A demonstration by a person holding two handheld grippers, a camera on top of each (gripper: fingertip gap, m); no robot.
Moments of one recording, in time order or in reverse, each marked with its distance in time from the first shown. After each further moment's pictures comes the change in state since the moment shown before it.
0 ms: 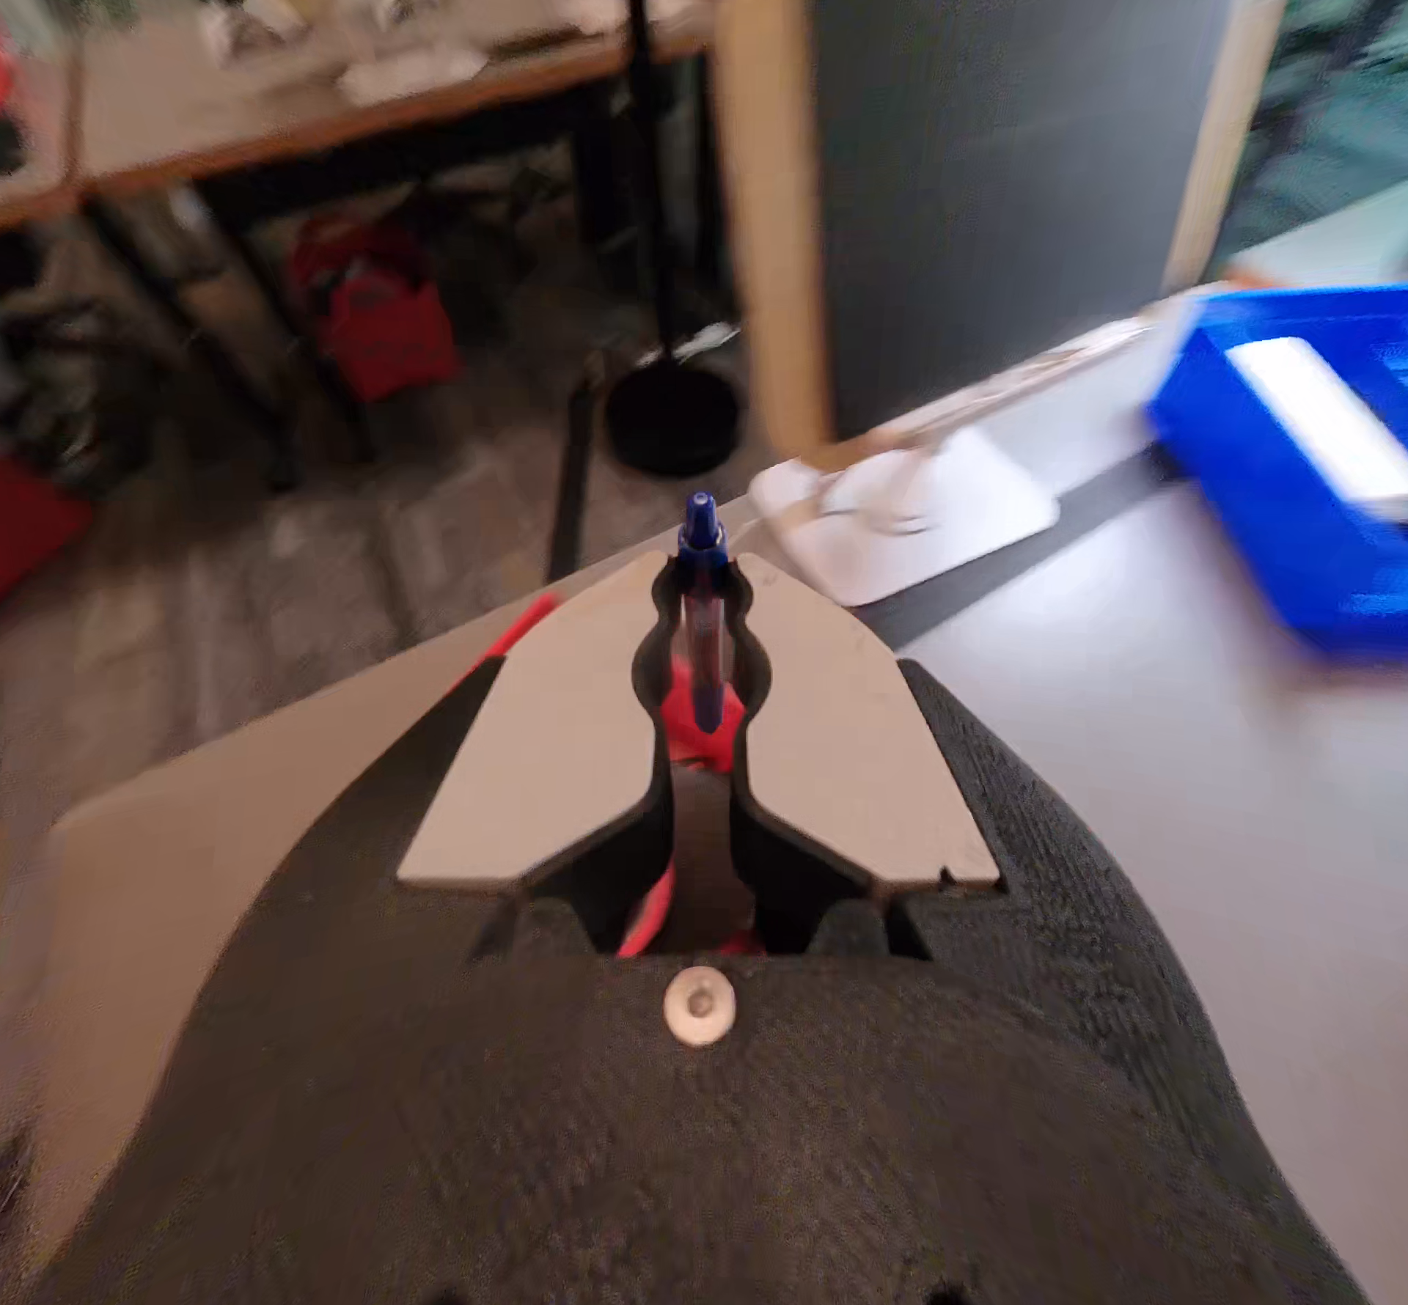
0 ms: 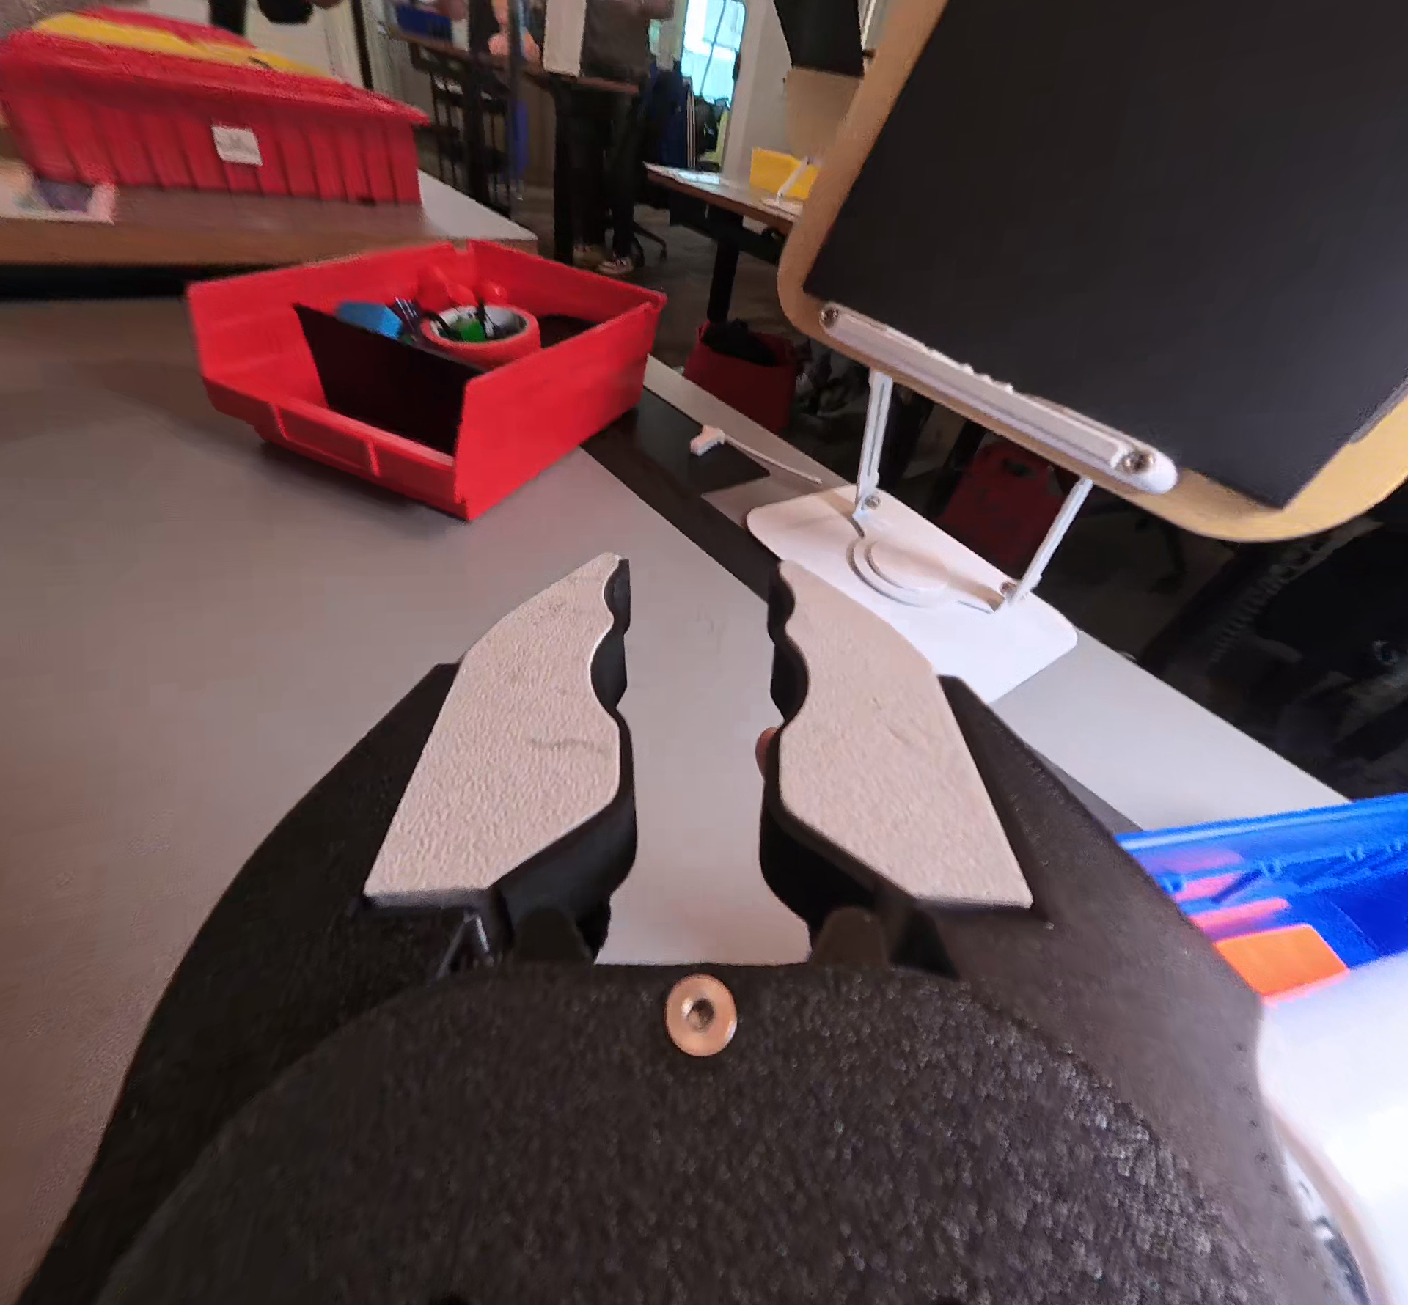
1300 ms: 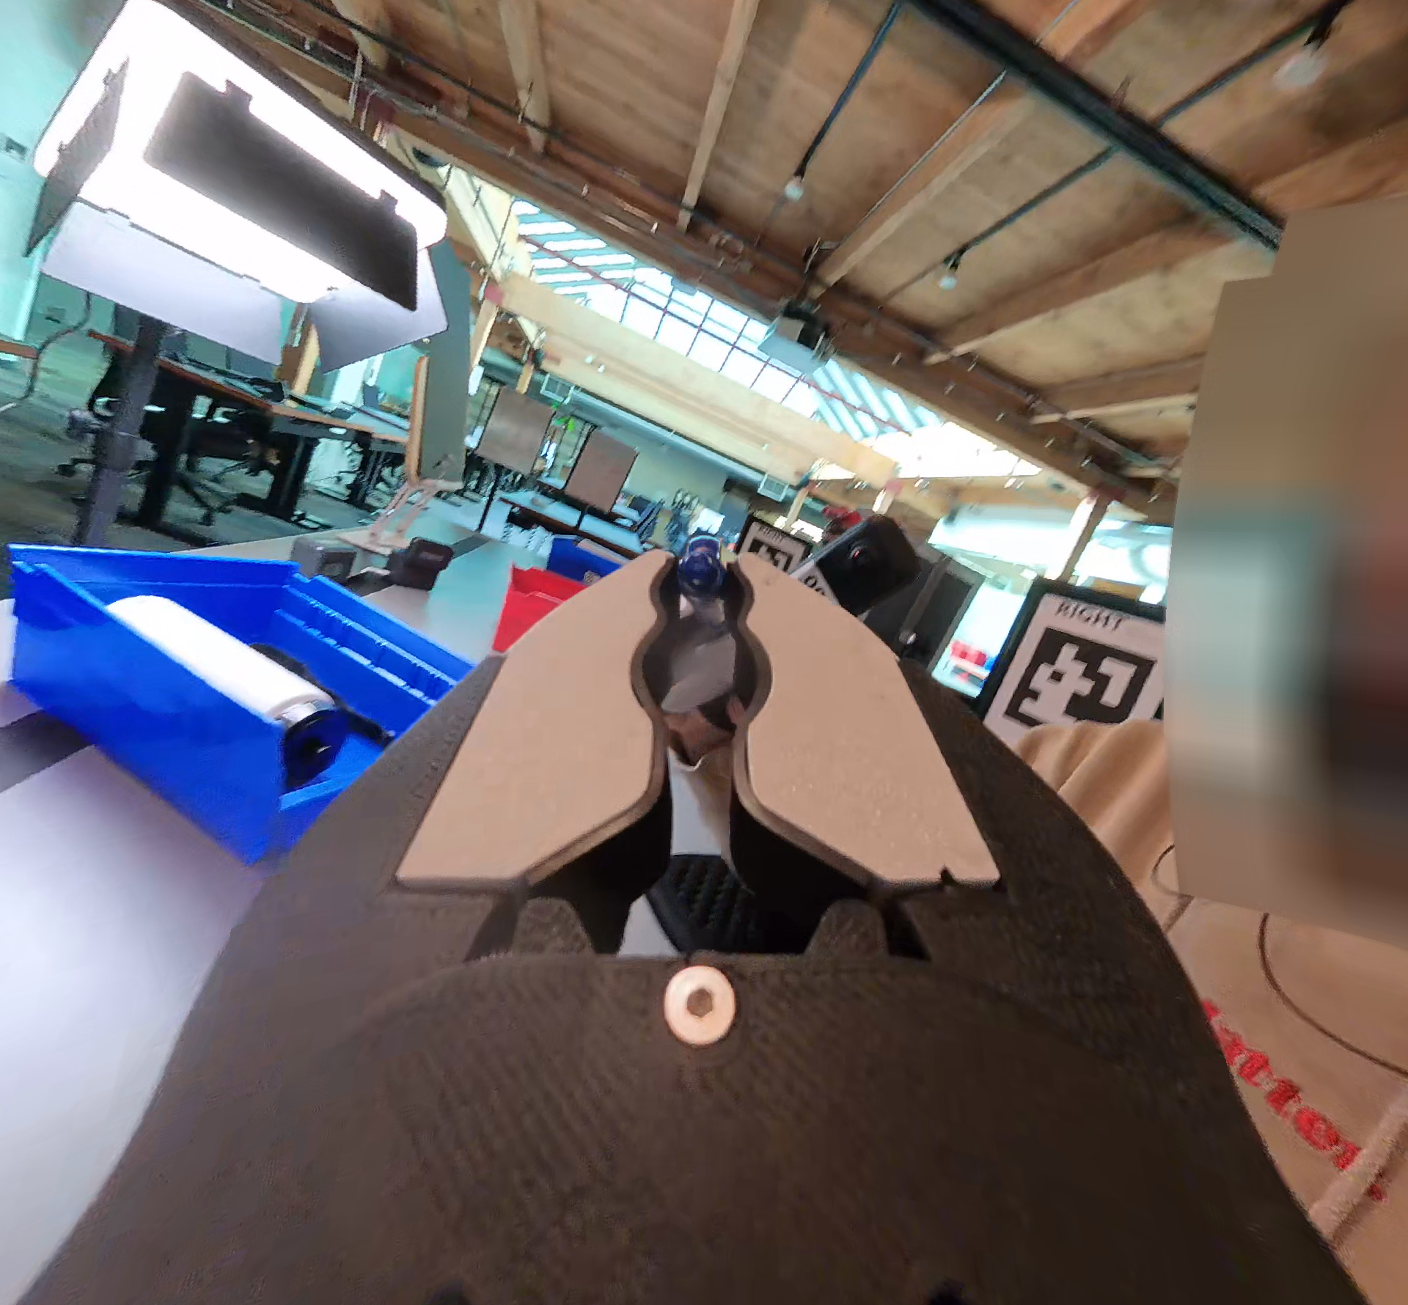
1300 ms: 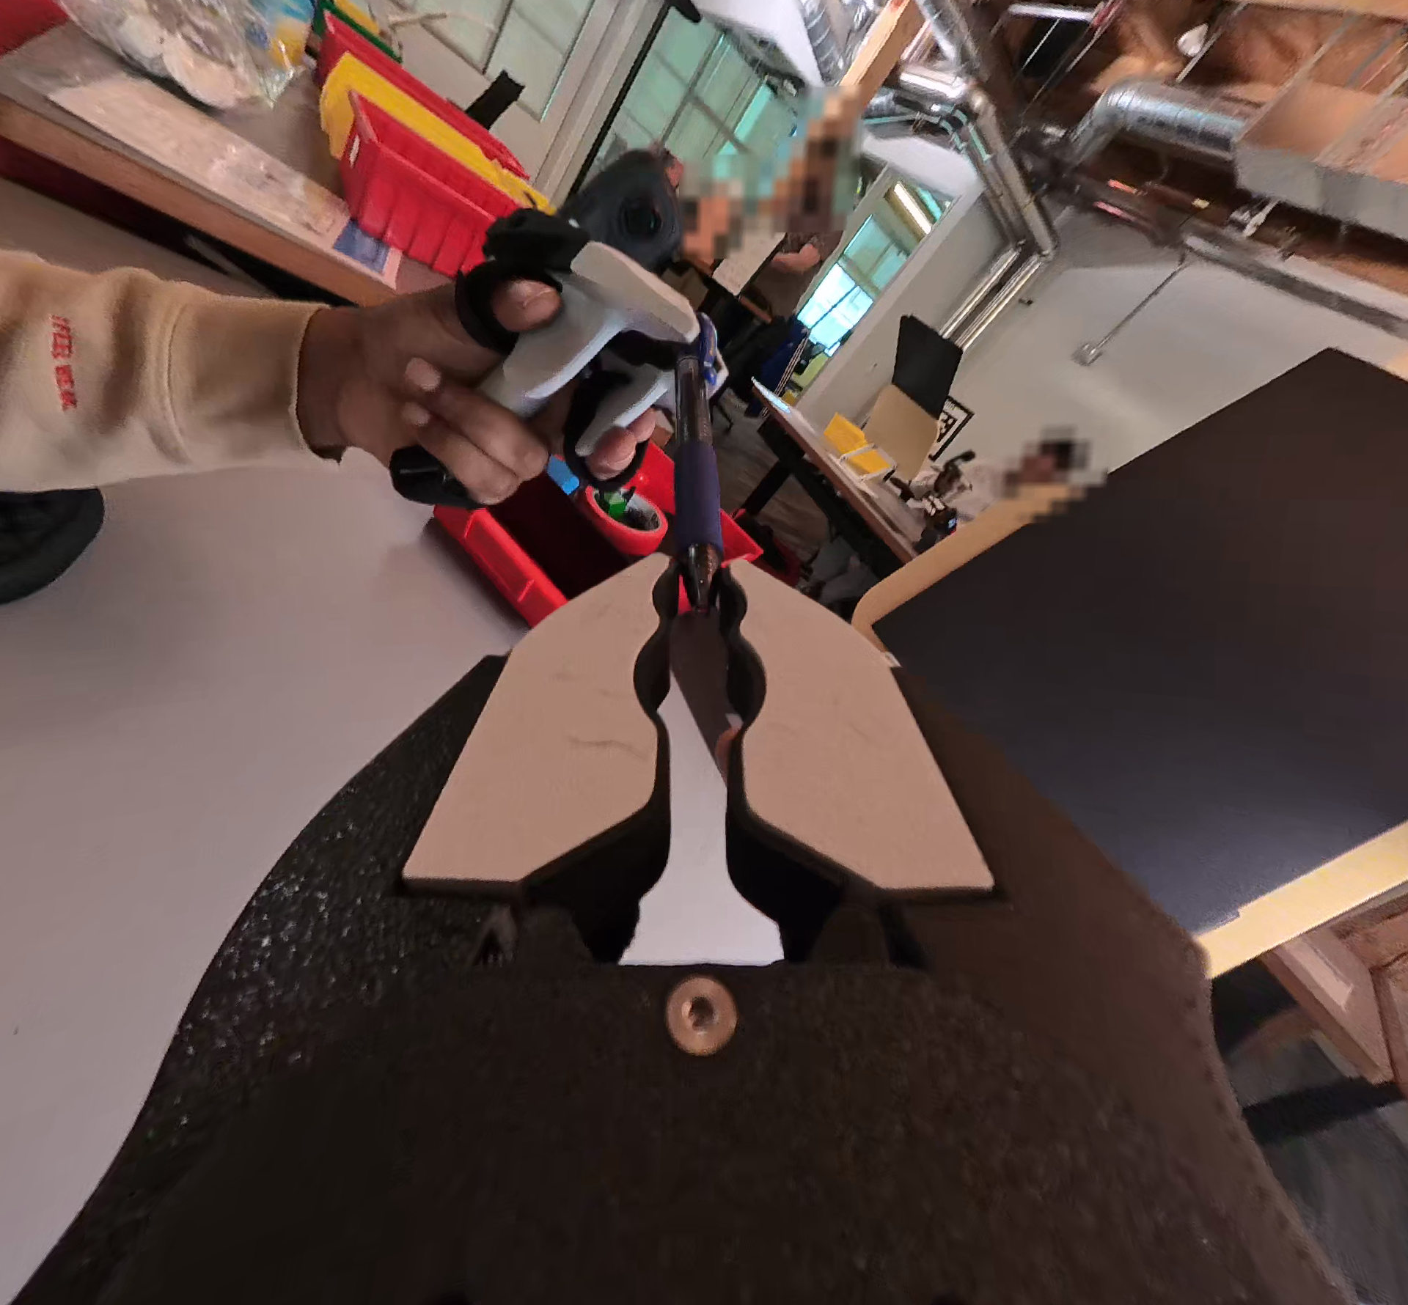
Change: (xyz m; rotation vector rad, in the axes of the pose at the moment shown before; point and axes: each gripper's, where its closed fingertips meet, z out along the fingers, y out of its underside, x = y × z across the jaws) left arm 0.321 0.029 -0.112 0.543 1.255 -0.374; right arm -0.108 -0.112 -0.054 0.231 -0.159 -0.462
